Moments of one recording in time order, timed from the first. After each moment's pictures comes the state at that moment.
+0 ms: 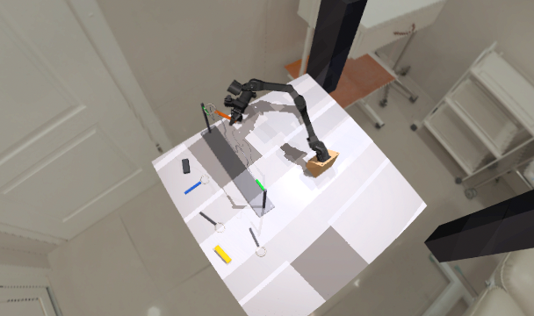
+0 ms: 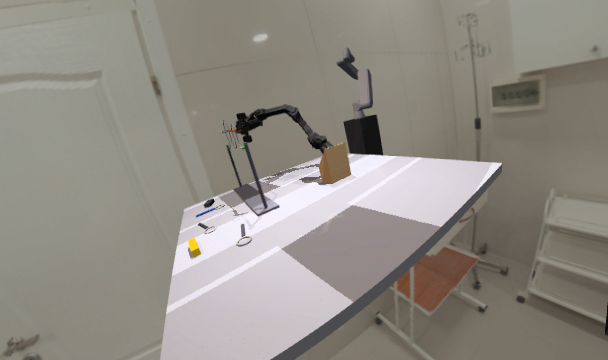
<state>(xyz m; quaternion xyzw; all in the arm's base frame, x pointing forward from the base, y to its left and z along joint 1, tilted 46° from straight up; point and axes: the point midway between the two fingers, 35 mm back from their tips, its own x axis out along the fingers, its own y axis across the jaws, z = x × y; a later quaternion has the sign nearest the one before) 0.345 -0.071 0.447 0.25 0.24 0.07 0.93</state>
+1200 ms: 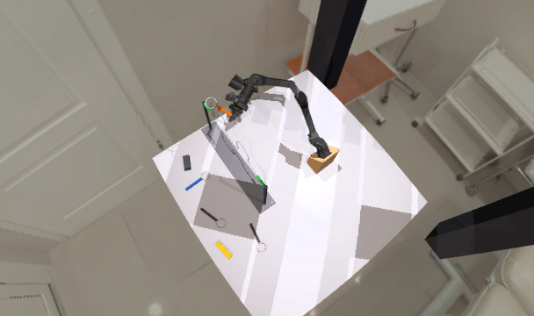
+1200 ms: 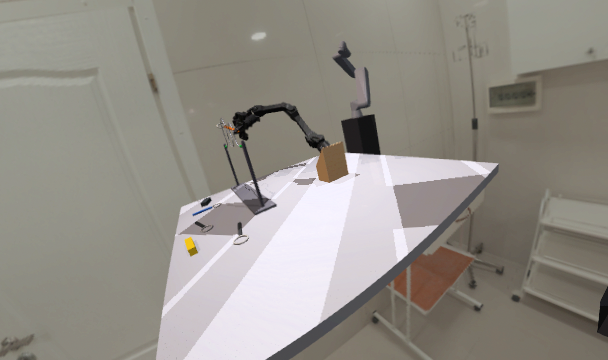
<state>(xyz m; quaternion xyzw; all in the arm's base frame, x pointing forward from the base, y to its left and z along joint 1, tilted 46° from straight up) 0.345 -0.084 0.445 0.08 0.25 0.01 0.97</state>
